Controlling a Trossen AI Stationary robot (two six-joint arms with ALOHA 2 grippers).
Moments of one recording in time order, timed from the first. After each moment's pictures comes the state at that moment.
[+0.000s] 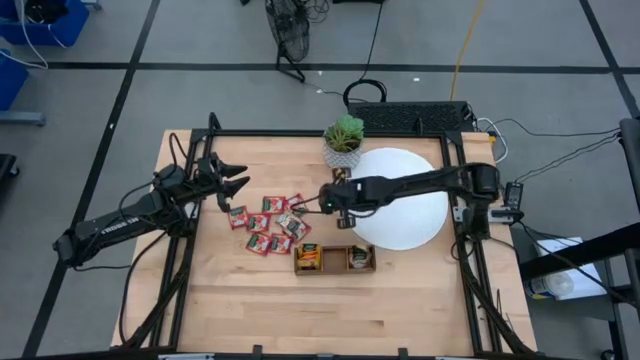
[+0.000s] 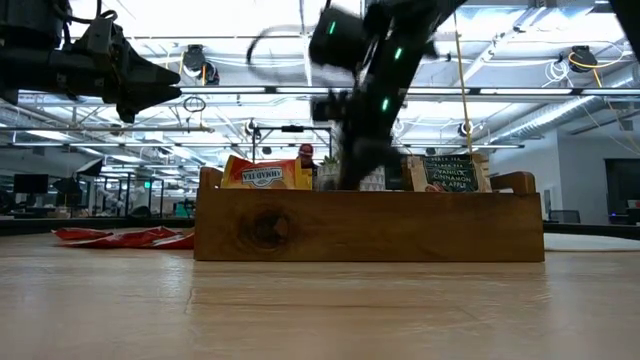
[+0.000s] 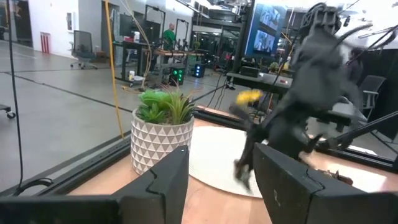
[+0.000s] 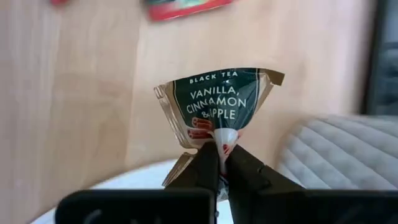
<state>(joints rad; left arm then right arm) 0.52 0.28 0.12 0.21 0.20 -0.16 -0.05 1.89 1.34 -0.57 0.39 -0.31</state>
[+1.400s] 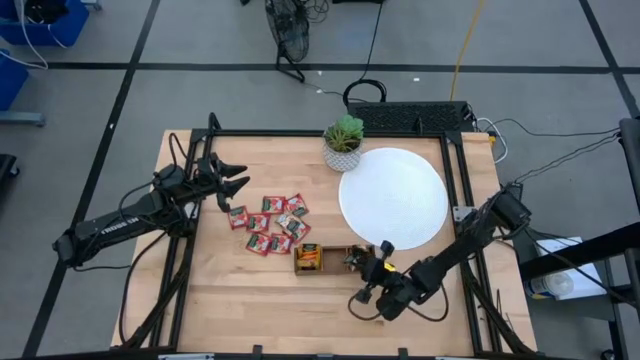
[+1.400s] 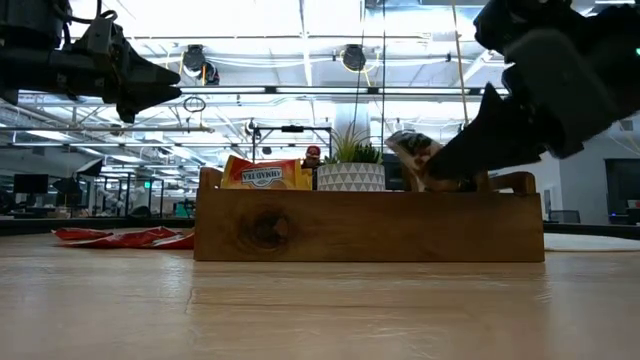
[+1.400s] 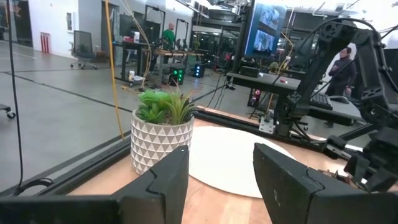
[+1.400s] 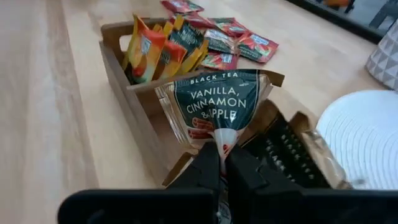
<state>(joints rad) 0.52 0.28 0.12 0.21 0.20 -0.16 0.66 1.82 0.83 0.08 1.00 0.73</state>
